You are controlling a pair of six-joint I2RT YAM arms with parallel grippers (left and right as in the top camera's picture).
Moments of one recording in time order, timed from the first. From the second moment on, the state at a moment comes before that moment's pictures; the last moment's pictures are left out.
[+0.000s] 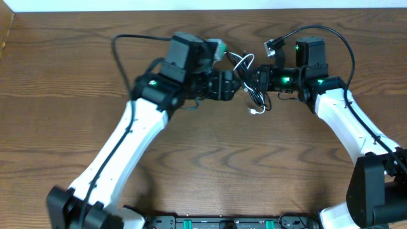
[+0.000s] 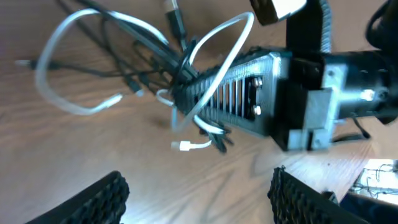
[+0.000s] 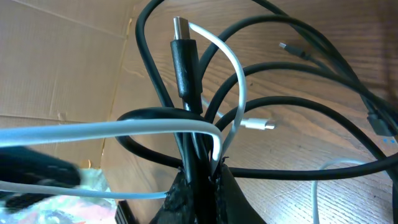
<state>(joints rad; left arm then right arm) -0.47 1.56 1.42 -0.67 0.44 -0.35 0.19 1.68 1.15 -0.23 -0.85 0.44</state>
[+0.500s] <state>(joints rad) -0.50 1.70 1.41 -0.44 0.31 -0.34 0.19 1.68 1.15 -0.26 -0.85 0.44</state>
